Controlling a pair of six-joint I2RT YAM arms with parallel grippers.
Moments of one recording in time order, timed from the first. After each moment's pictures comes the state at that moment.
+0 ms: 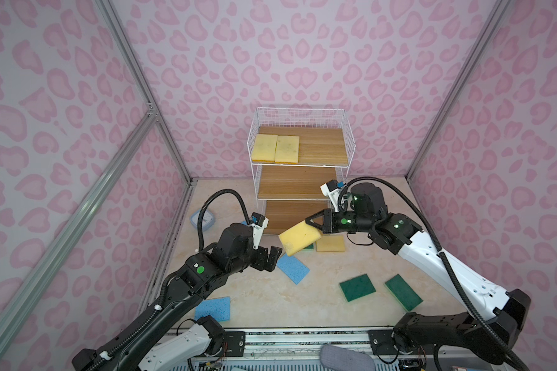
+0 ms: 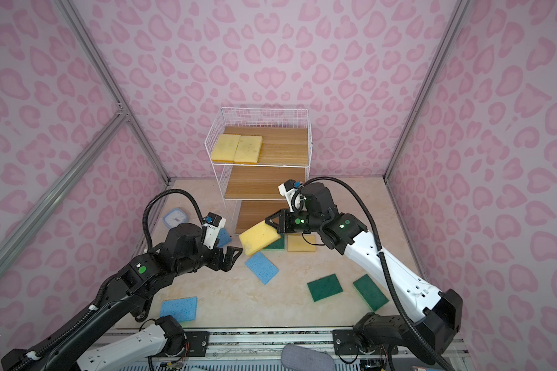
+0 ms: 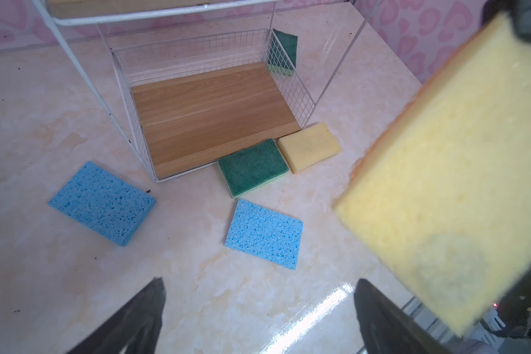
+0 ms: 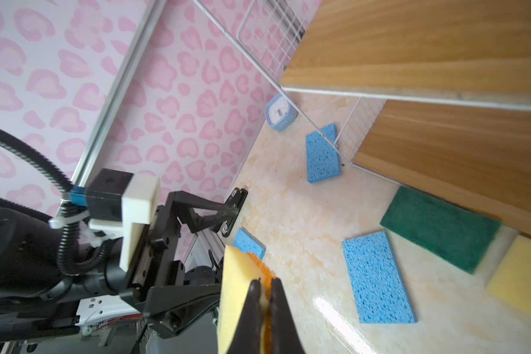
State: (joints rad) left arm -0.71 0.90 0.97 -0.75 -0.03 -0.28; right arm 0.65 1.29 1.32 -0.49 -0.46 0.64
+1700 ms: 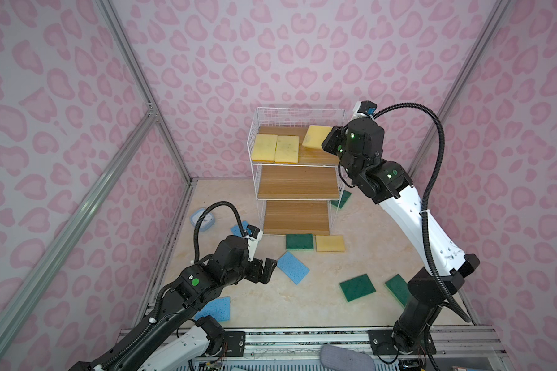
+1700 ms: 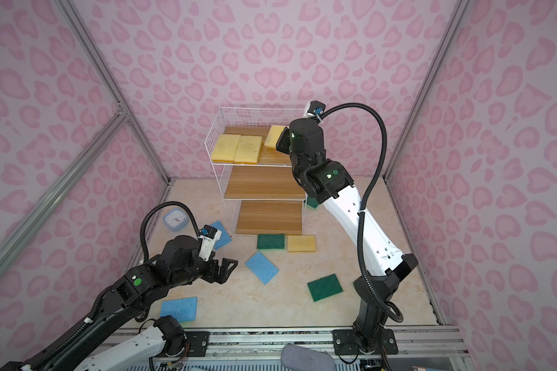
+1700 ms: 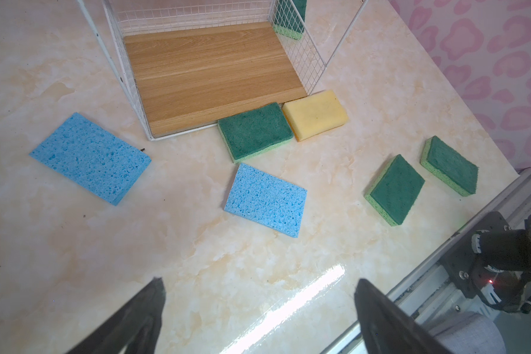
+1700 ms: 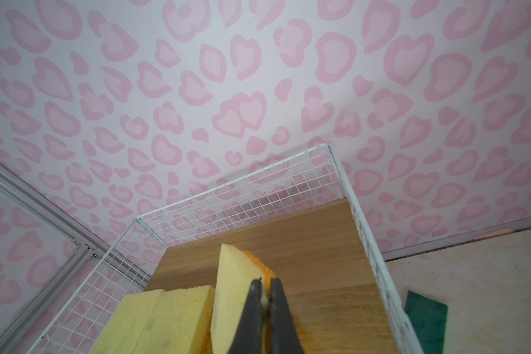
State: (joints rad) left arm -0.71 0.79 0.86 -0.79 -0.01 -0.32; right arm 0.65 1.79 2.25 -0.57 0.52 0.54
